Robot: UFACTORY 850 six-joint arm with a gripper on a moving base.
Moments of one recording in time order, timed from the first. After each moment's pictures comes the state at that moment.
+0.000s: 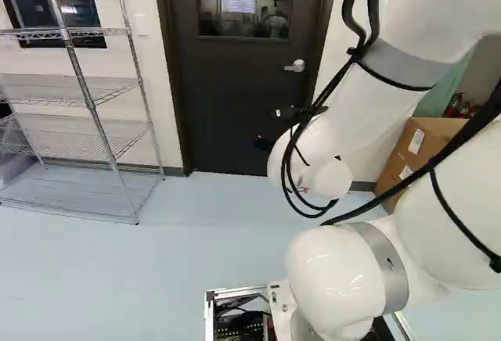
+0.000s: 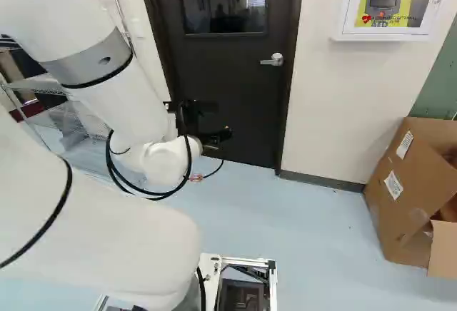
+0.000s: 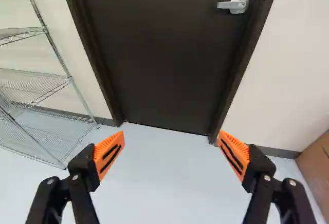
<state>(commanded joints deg) 0.0 16.0 -5.0 0.0 50.0 0.0</state>
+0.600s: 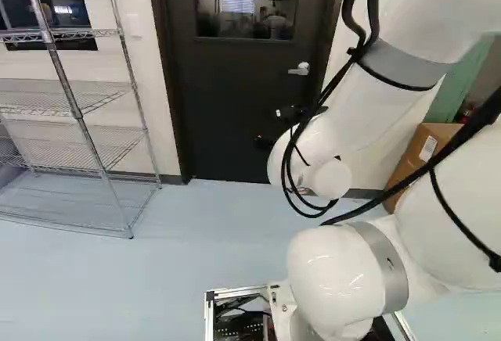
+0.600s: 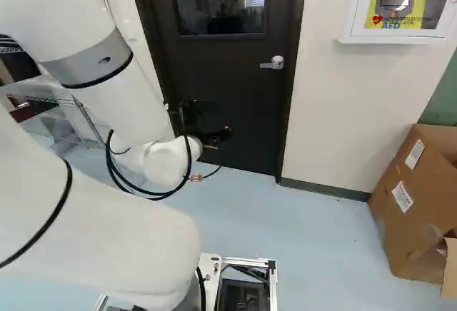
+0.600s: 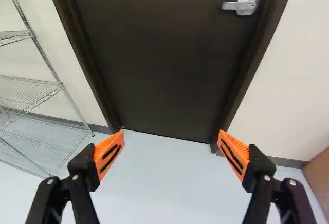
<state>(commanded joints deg) 0.0 16.0 -5.0 0.0 50.0 0.0</state>
